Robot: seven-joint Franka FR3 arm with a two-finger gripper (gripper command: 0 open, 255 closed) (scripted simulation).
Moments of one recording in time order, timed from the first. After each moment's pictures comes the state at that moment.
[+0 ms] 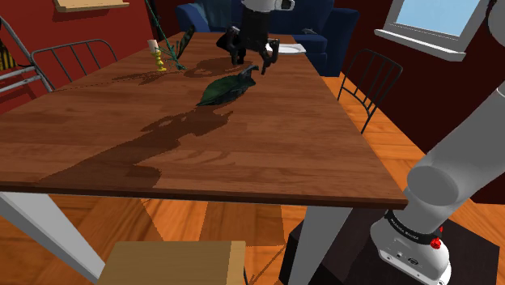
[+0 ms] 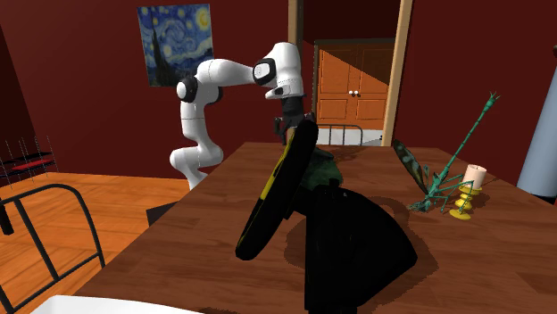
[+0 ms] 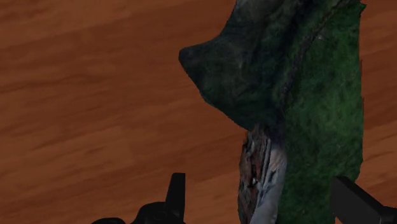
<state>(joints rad) -0.23 -0.13 0.56 -1.72 -0.02 1.81 1.38</state>
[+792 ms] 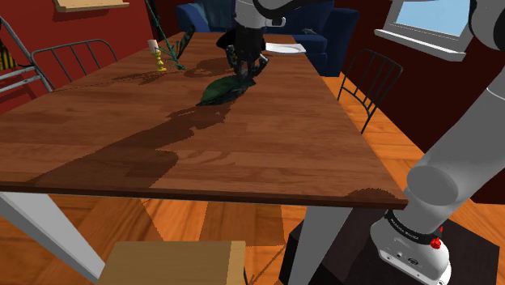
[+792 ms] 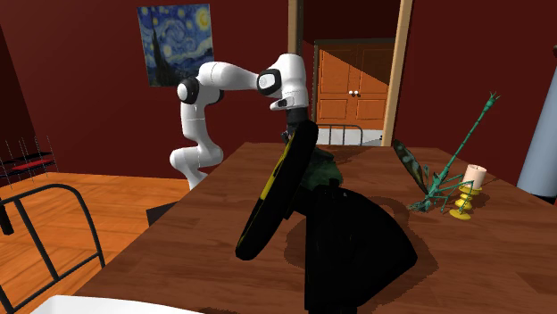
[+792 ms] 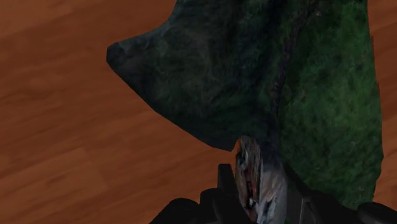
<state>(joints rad) -0.23 -0.06 0.58 -1.75 -0.07 1.89 1.51</state>
